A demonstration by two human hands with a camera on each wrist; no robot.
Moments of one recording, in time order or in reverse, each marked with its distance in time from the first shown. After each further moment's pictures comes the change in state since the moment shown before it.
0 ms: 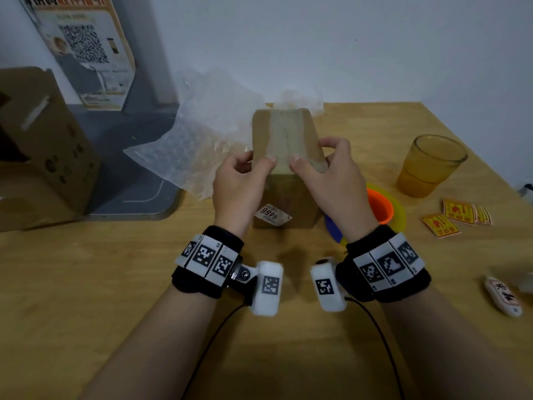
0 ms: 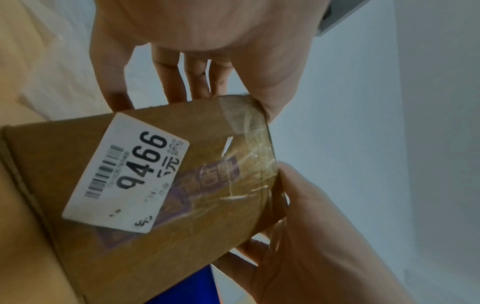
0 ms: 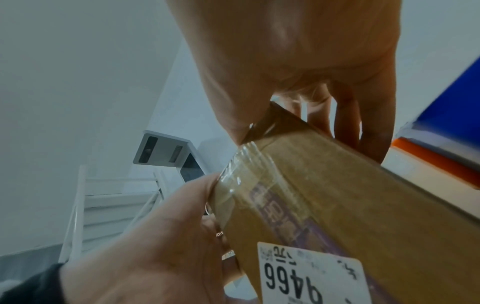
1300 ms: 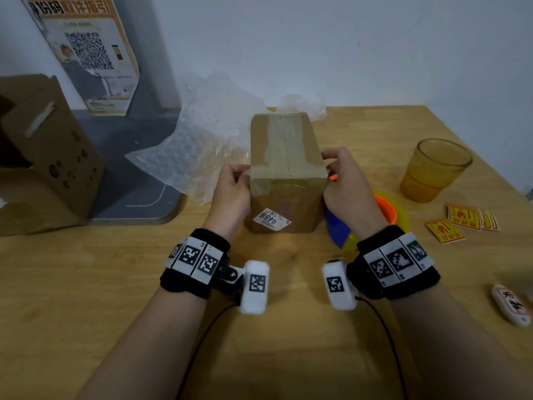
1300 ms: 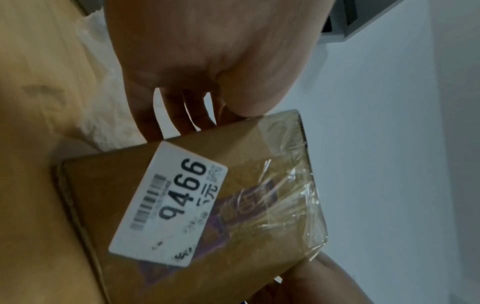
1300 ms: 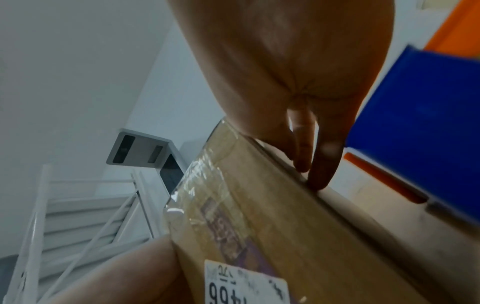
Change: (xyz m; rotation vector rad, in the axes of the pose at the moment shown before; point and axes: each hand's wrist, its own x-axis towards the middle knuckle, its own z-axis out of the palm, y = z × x) left_hand 0.021 -0.016 -0.012 0.049 -0.102 -0.078; right_hand 0.019 0.031 -0.004 0.014 -0.121 -0.017
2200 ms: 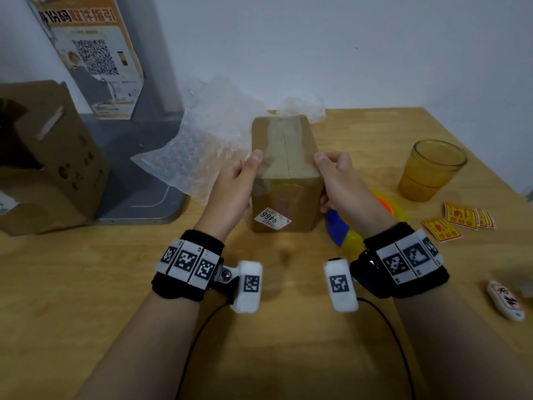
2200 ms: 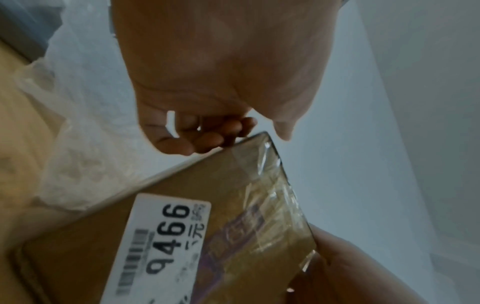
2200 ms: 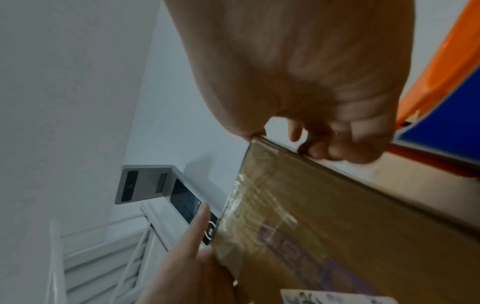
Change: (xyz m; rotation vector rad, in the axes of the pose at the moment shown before) left_hand -0.020 0.024 -0.014 0.156 -0.128 0.212; right_hand -0.010 -0.027 -0.008 0.260 -0.060 0.209
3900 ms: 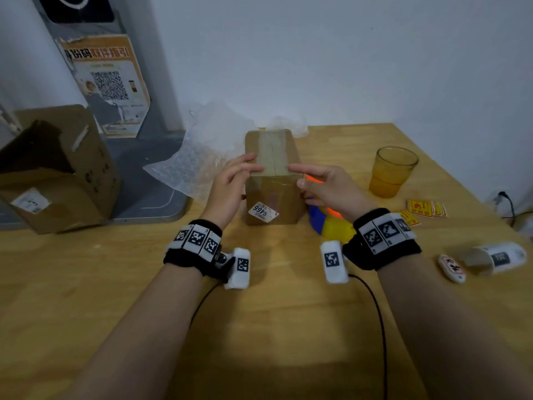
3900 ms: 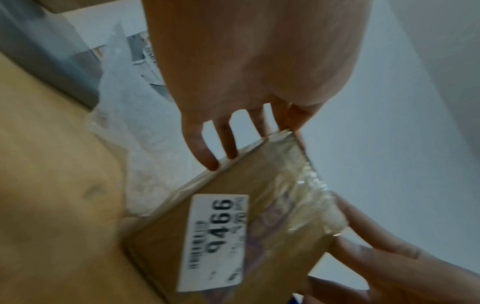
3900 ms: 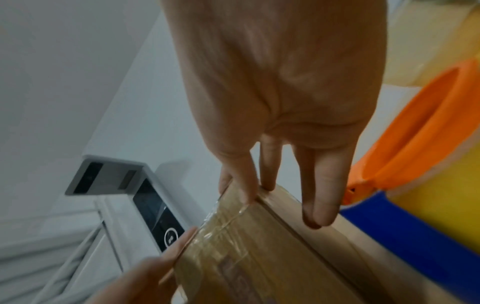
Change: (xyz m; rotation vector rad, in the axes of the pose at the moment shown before) left_hand -0.009 -0.005 -0.006 -0.119 -0.066 0.192; right_hand -0.031 0.003 -0.033 0.029 -0.234 -0.164
